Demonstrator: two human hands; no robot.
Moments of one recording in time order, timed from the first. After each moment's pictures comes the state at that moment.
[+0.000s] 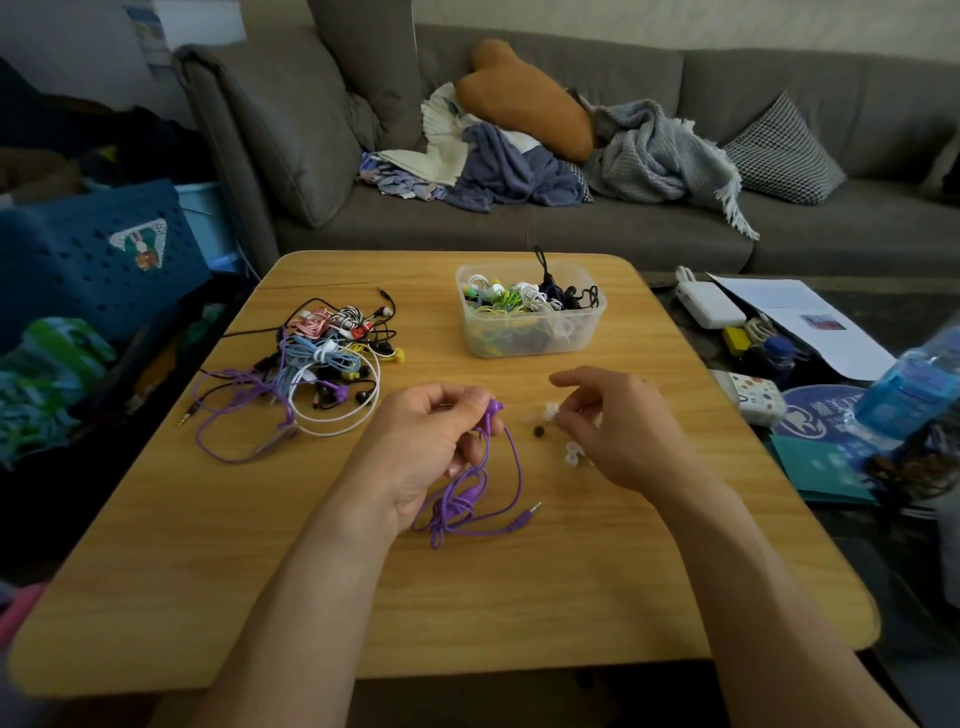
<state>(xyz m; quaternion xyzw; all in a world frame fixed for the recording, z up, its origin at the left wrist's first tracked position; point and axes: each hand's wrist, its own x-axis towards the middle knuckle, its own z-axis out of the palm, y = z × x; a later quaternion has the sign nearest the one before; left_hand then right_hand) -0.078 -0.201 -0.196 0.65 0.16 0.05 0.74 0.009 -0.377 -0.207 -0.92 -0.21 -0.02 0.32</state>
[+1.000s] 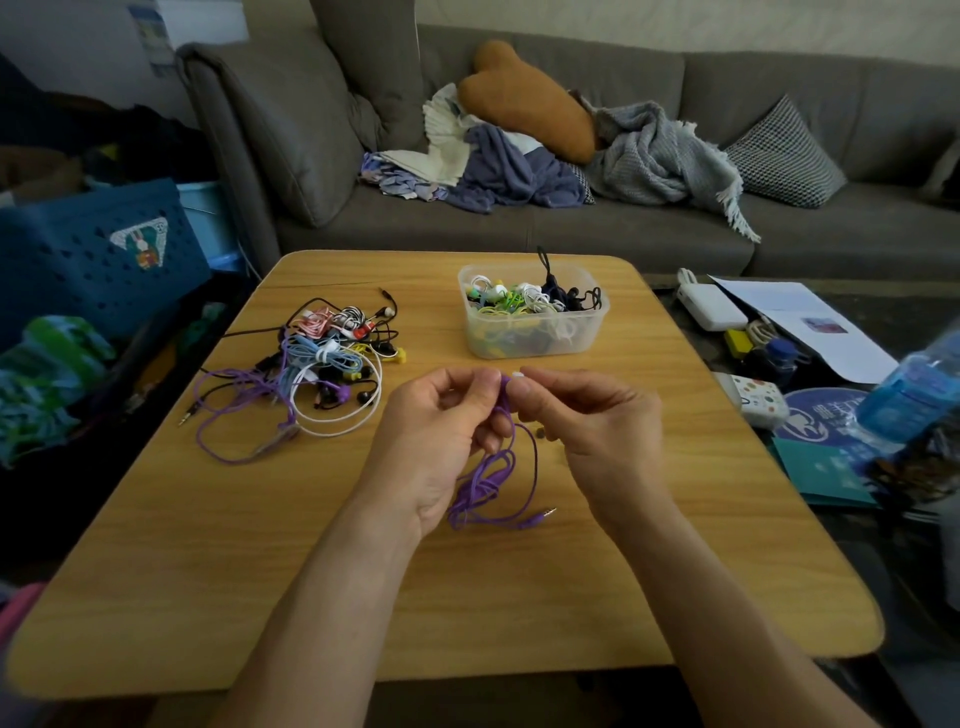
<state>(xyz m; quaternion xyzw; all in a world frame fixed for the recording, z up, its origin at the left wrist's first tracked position) -0.076 -0.213 -0.194 0.57 0.11 0.12 0.80 -0.033 -0.342 -0.198 -0.63 -0.16 0.00 0.76</state>
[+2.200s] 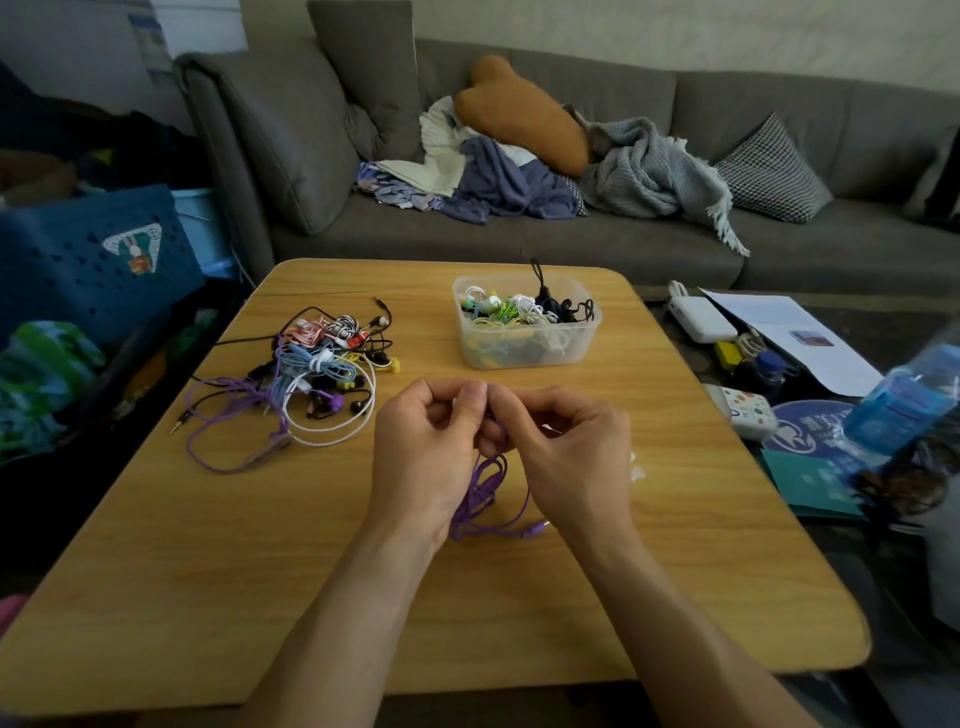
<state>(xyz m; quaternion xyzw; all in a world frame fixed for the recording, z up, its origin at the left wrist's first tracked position) -0.074 -0.223 -0.203 0.60 0.14 0.24 0.75 -0.041 -0.327 -0.206 -0.72 -0.16 -0.09 0.67</state>
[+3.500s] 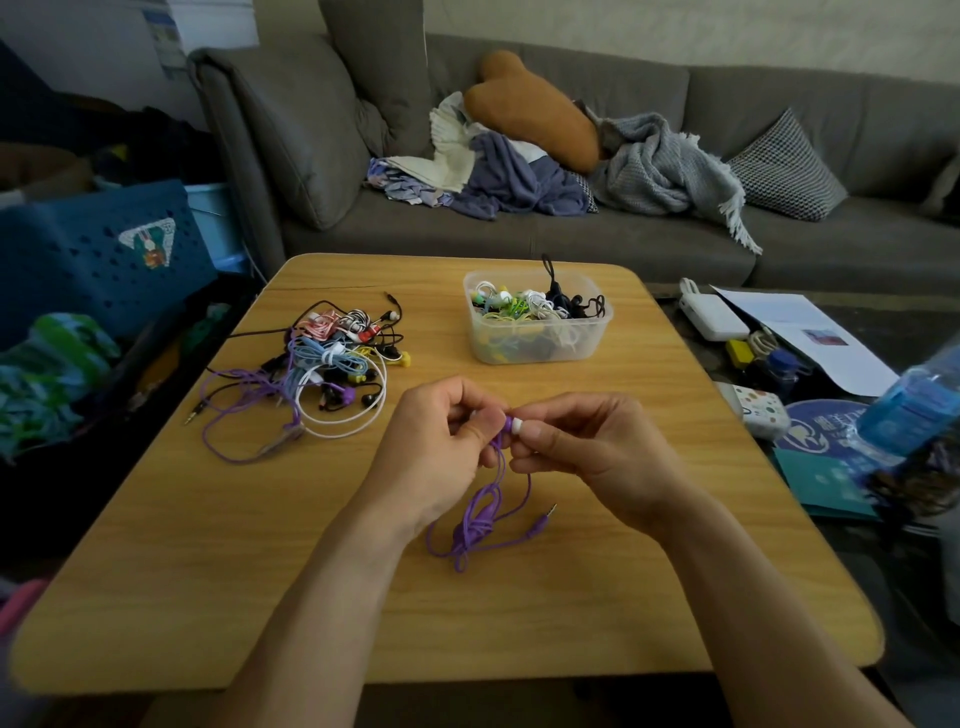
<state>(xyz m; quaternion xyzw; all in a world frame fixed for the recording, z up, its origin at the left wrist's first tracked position) -0.084 -0.204 -0.196 0.76 0.07 0.13 0.63 -0.022 -0.361 -0.198 -0.63 -0.21 0.22 0.71</state>
